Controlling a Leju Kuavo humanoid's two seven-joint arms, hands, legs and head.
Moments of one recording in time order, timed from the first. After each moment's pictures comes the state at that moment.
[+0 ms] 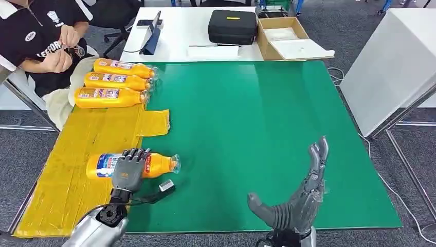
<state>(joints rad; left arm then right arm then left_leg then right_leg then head) -0.31 0.12 -0.32 -0.72 -1.55 0.70 0.21 0.13 0.14 0.46 -1.71 0.63 -0.66 -0.70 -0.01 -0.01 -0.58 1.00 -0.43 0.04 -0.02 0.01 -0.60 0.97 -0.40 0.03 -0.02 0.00</state>
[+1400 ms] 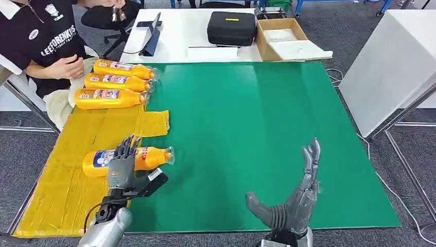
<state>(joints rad) -0.26 -0.08 0.12 -0.76 -1.19 0.68 -0.33 0.14 0.14 0.46 -1.66 0.58 -0.66 -0.69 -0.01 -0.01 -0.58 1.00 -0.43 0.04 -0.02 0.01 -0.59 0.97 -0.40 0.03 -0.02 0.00</state>
